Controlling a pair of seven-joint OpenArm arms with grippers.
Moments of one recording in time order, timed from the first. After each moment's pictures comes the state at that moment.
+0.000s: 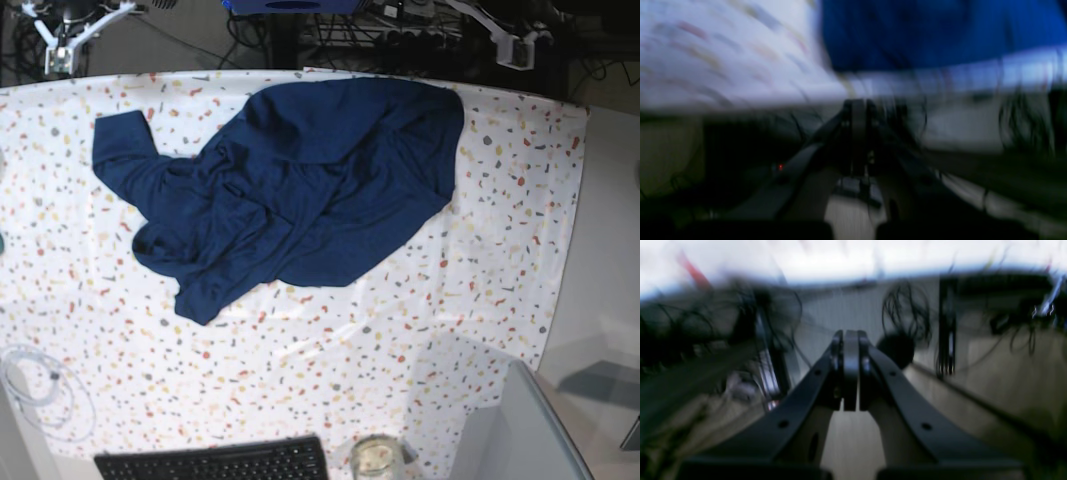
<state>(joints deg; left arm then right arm) 51.6 -27.9 5.3 96.1 -24.9 -0.3 -6.7 -50.3 0.5 15.1 105.3 -1.3 0.7 -21.9</state>
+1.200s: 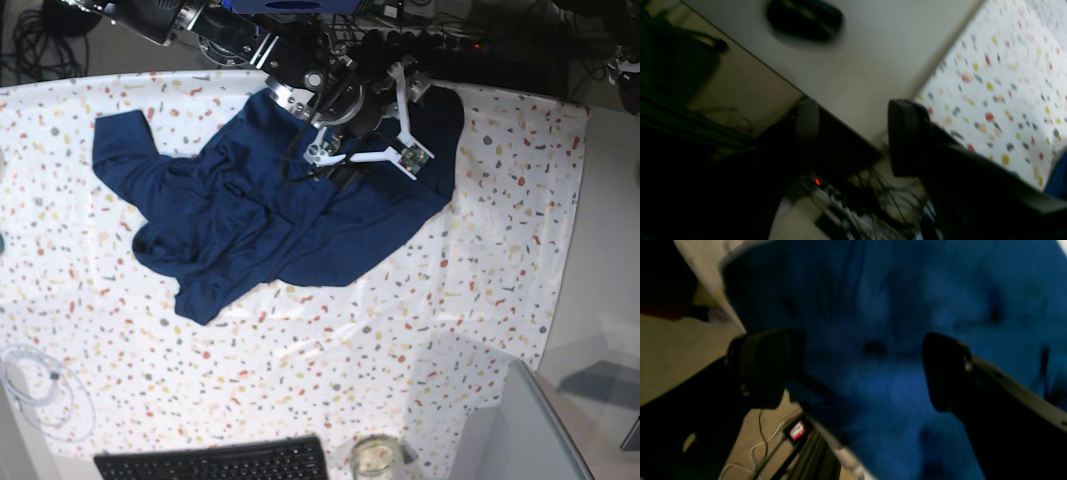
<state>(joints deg) 38.1 -17.2 -50.4 78.0 -40.0 -24.1 12.4 -0.6 2.2 -60.0 87.8 3.3 -6.0 -45.7</state>
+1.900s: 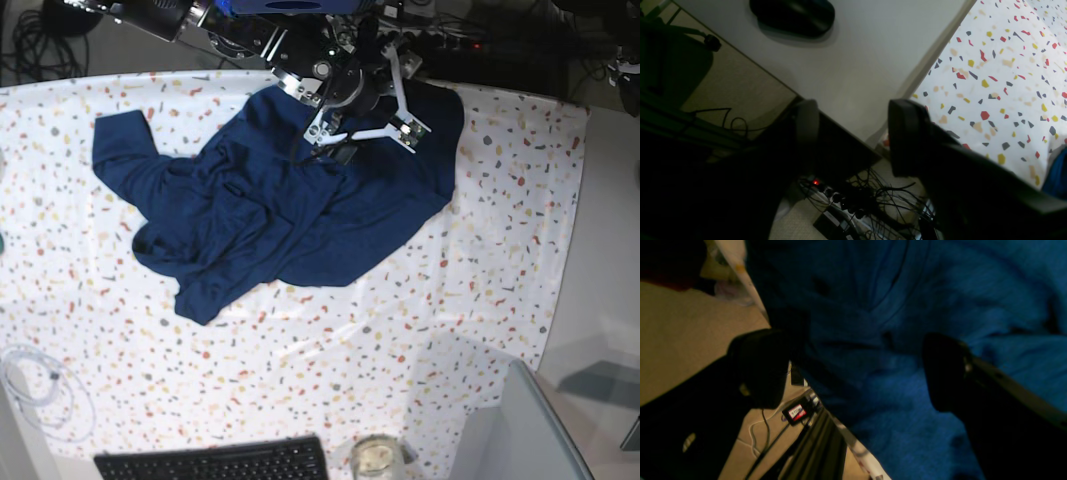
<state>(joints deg) 38.3 -17.3 -50.1 78.6 -40.1 -24.1 12.0 -0.7 2.3 -61.8 82.0 4.0 -4.9 -45.0</state>
